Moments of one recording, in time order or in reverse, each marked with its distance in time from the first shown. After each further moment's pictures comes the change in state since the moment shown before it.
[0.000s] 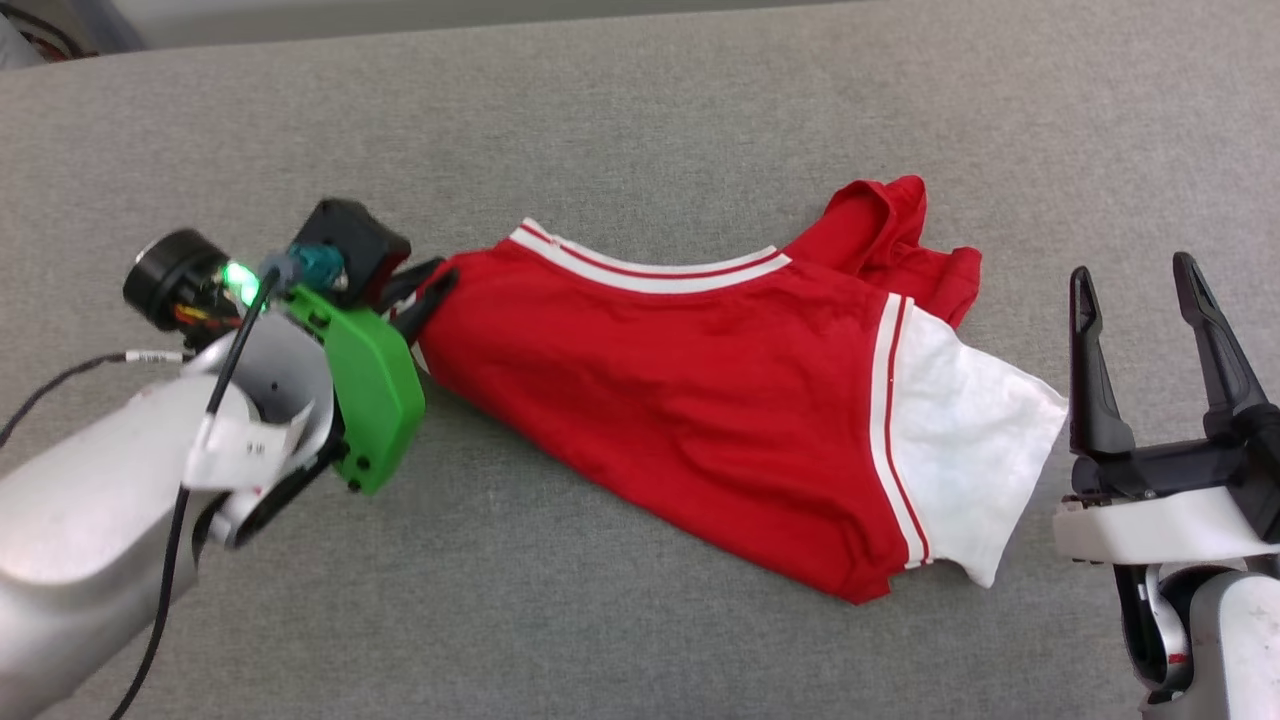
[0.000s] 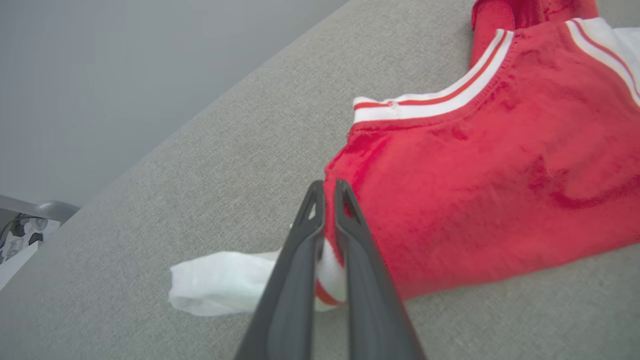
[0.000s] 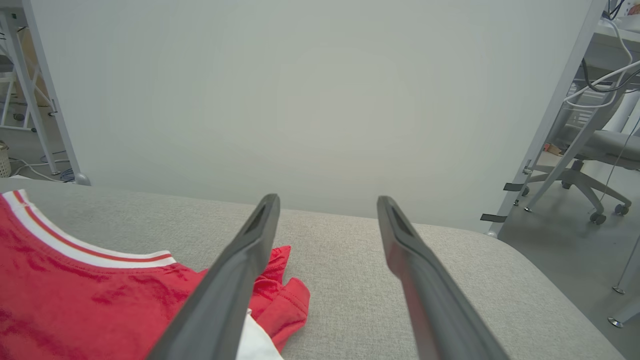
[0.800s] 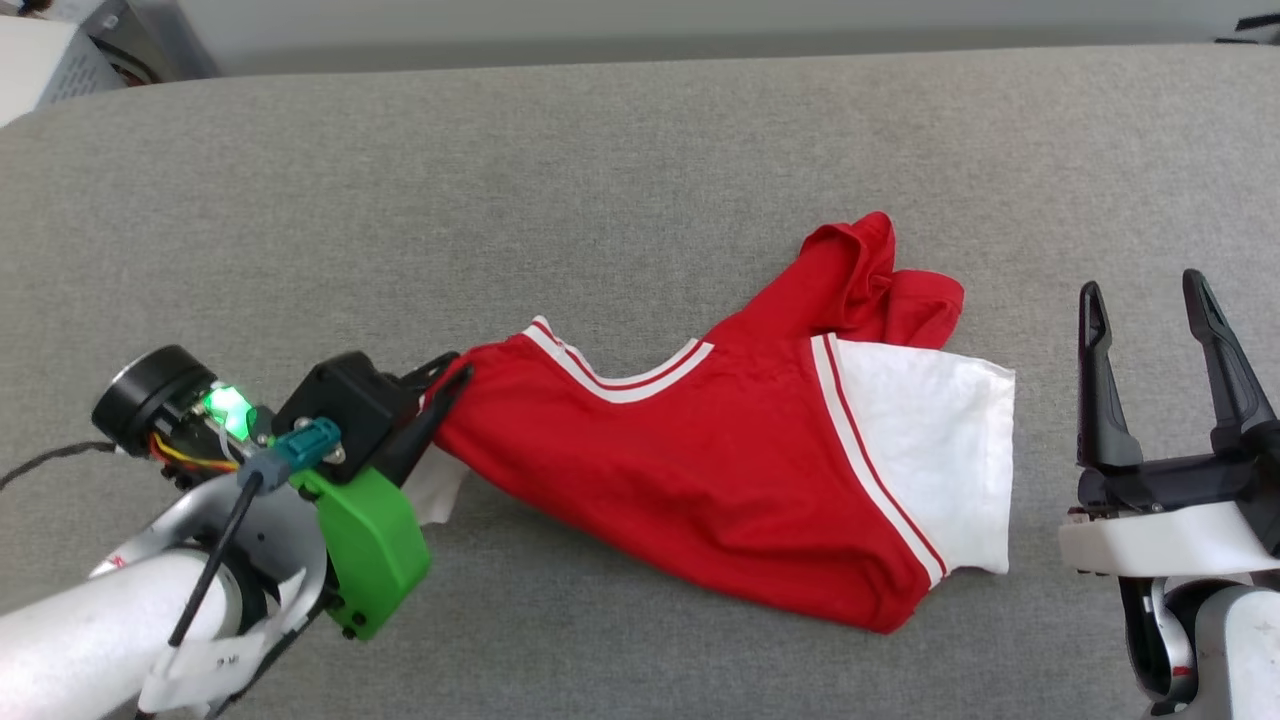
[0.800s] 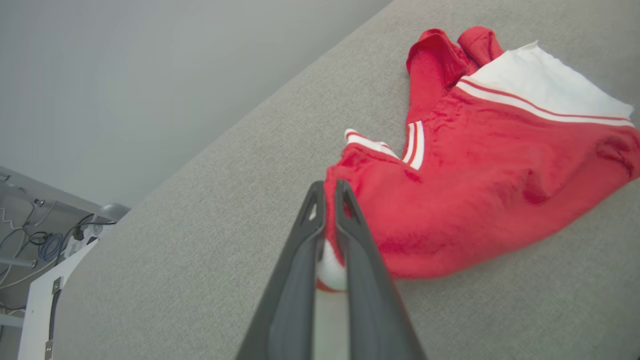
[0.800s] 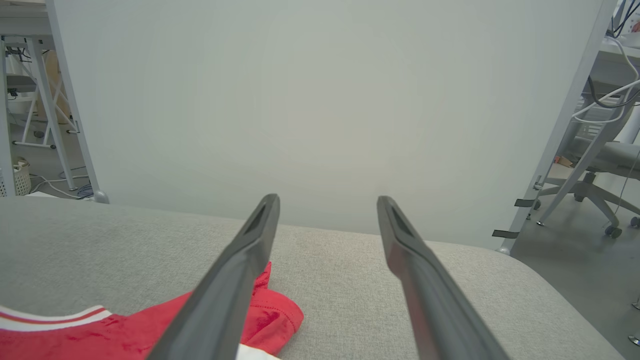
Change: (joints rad) left arm 0.154 0.216 -0.012 -0.506 0.105 0.276 0.035; right arm 0.038 0.013 -0.017 -0.021 -0.001 0.000 0.000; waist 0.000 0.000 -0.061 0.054
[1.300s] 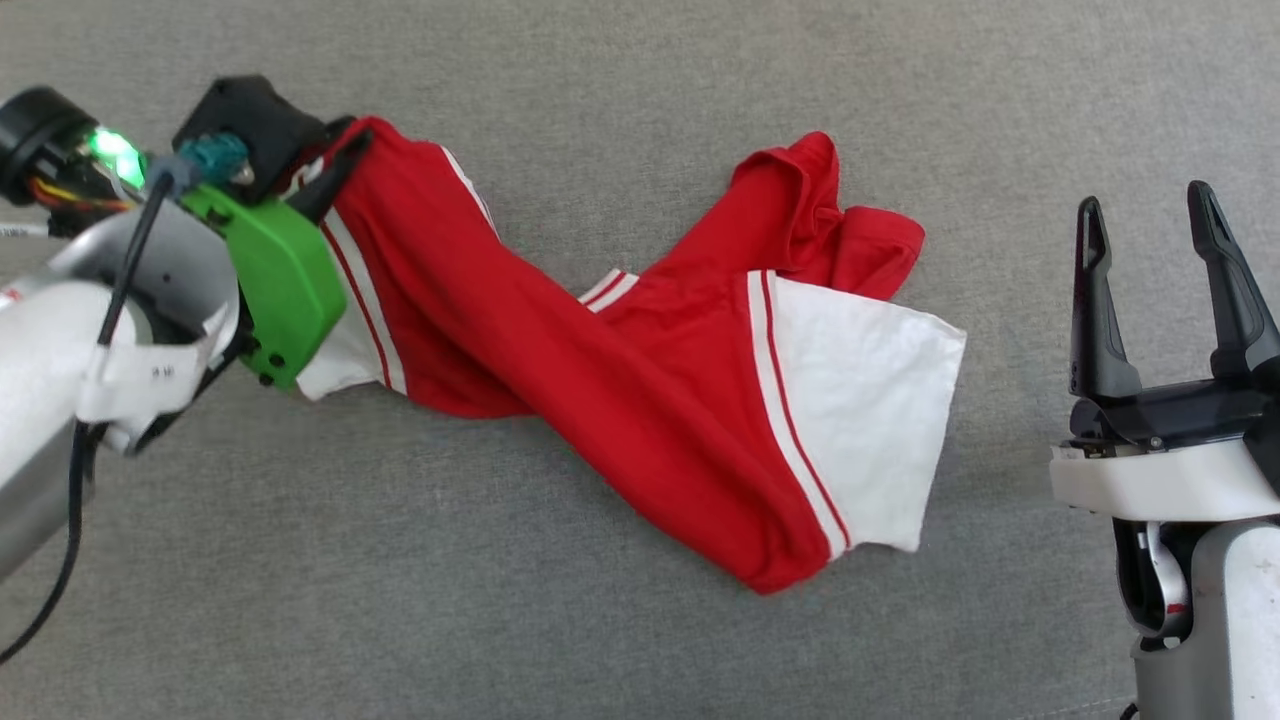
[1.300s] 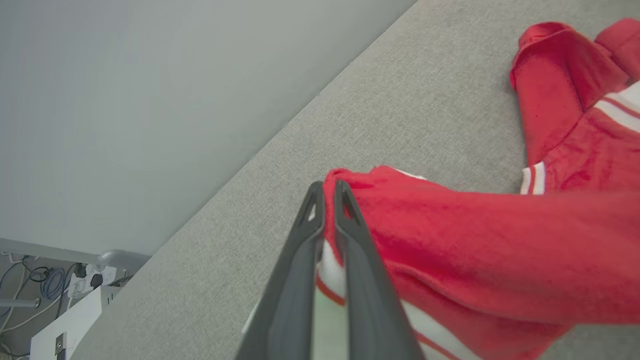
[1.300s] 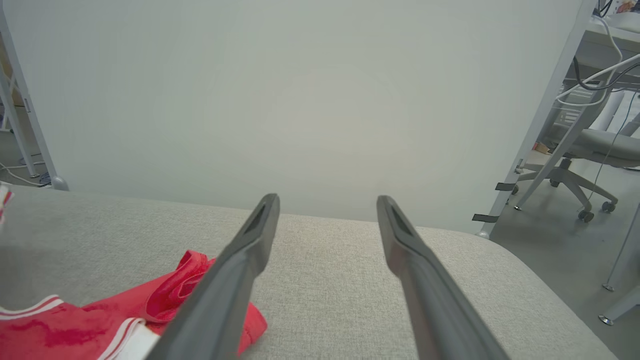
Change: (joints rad) left arm -0.272 -0.096 0.077 0.377 -0.002 -0.234 0.038; right arm -0.114 0.002 0.028 -0.011 0.008 0.000 0.000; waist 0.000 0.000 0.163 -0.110
